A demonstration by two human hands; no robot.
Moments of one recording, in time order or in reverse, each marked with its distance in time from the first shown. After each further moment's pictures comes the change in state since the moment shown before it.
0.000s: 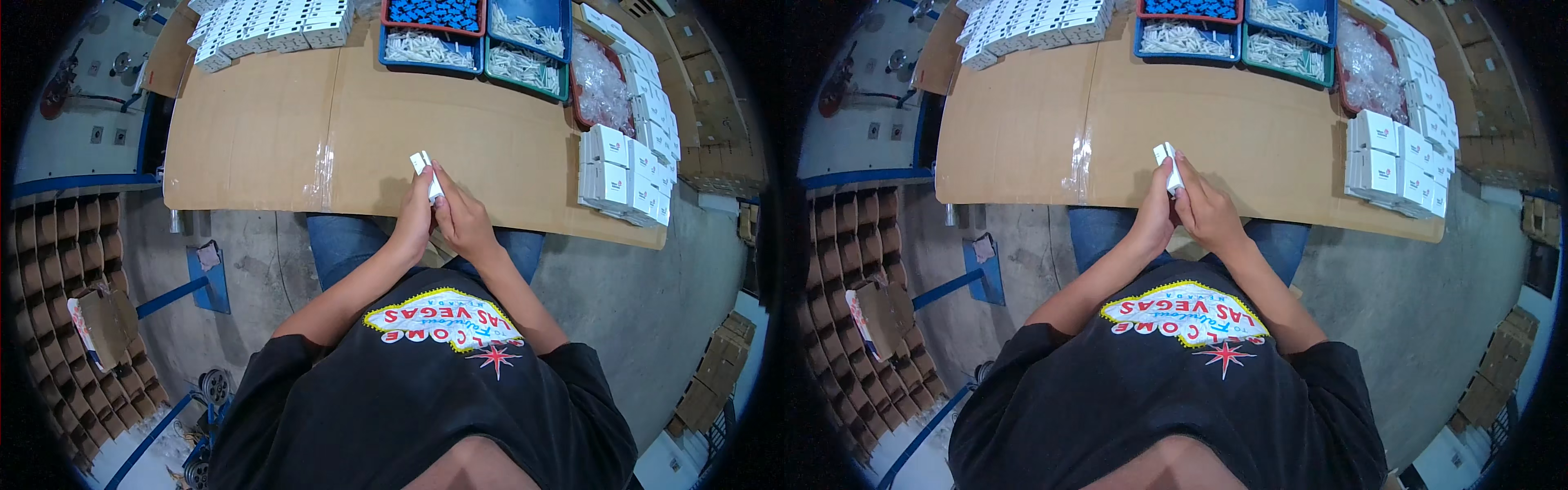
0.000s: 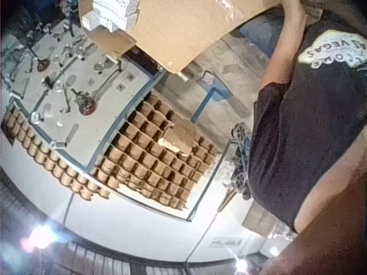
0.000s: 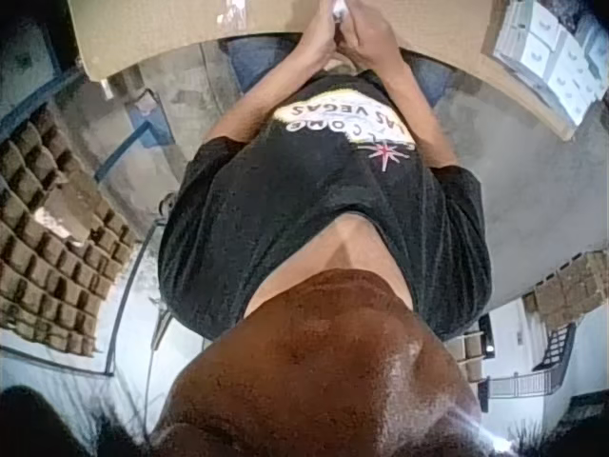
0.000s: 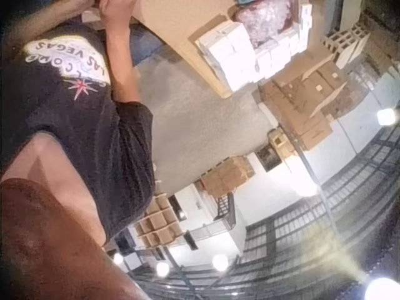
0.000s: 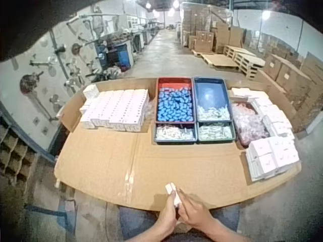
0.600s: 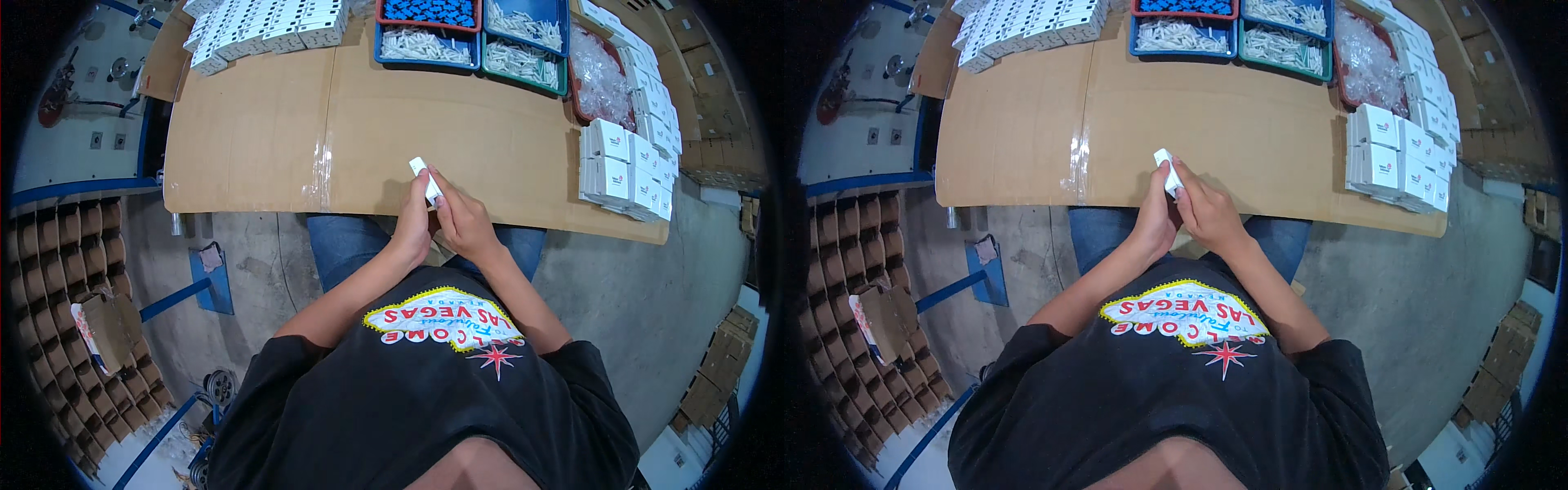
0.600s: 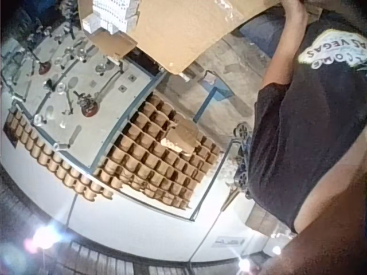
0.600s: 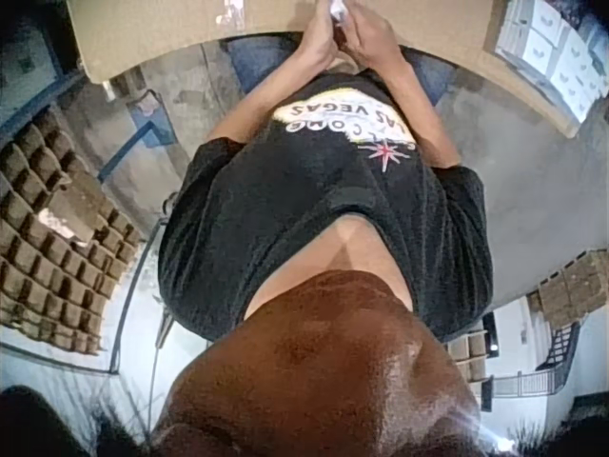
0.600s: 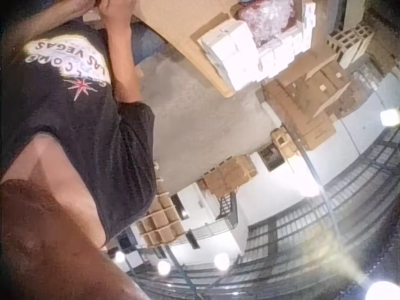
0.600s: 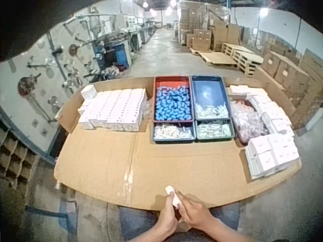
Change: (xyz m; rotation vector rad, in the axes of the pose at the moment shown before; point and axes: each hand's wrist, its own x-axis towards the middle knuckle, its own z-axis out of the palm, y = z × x) left_hand -0.005 -0.004 0.004 -0.114 0.030 -0.022; right_hand -0.006 0.006 0.001 0.053 -0.014 0.001
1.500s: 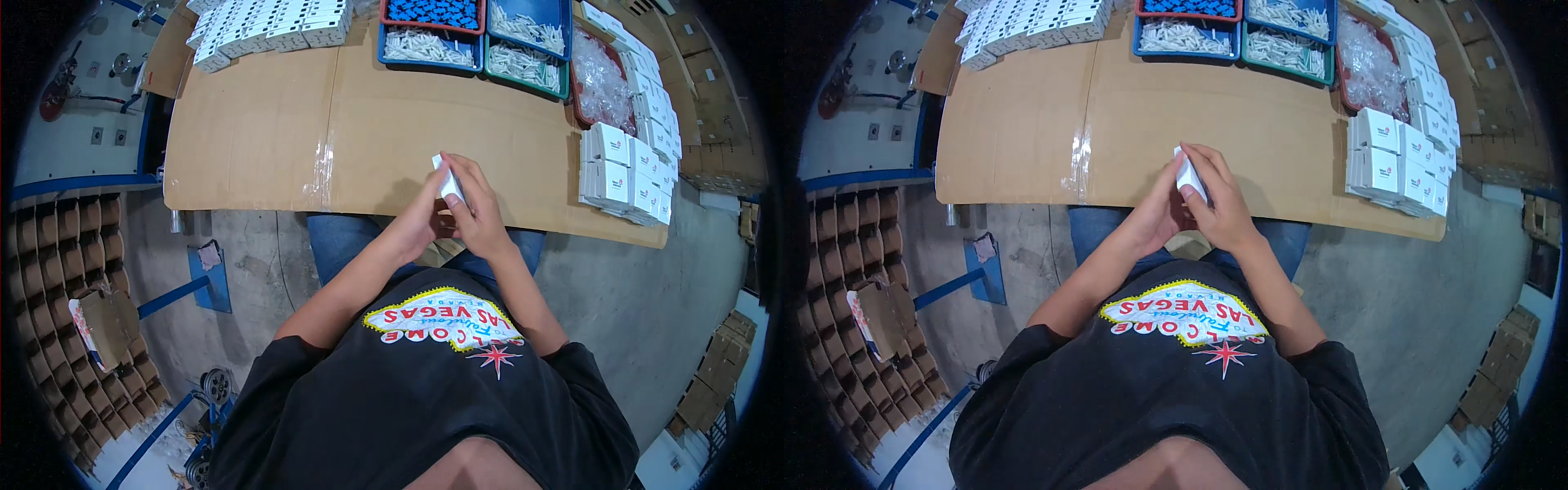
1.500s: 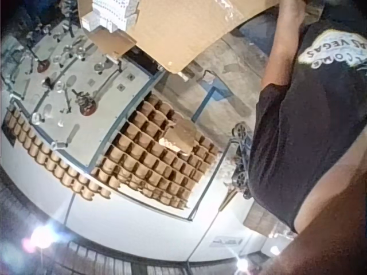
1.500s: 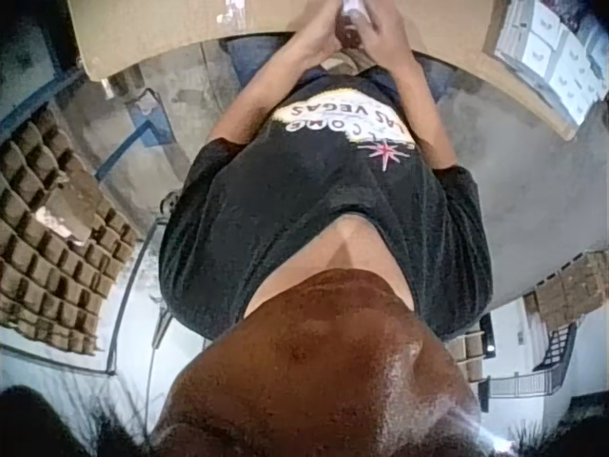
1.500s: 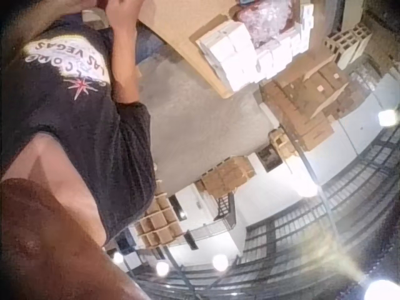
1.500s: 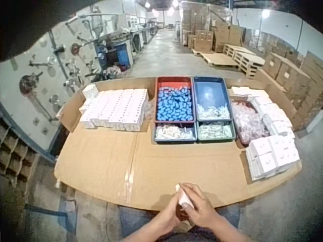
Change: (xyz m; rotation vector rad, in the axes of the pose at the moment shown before) left_hand -0.015 0.037 0.011 0.200 -0.246 -0.208; right_hand 0.020 -0.015 -0.027 0.218 0.056 0.059
